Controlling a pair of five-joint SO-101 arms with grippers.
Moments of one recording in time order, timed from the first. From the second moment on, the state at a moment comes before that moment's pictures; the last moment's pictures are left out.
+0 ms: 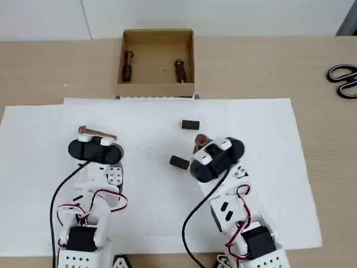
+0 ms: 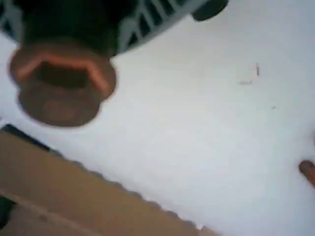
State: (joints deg) left arm 0.4 -102.1 96.5 47.2 -1.3; right arm -24.0 -103.2 88.7 37.5 9.2
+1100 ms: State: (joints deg) left arm 0.7 -101.6 96.6 47.1 -1.5; right arm -15.0 25.6 -21.6 20.7 9.2
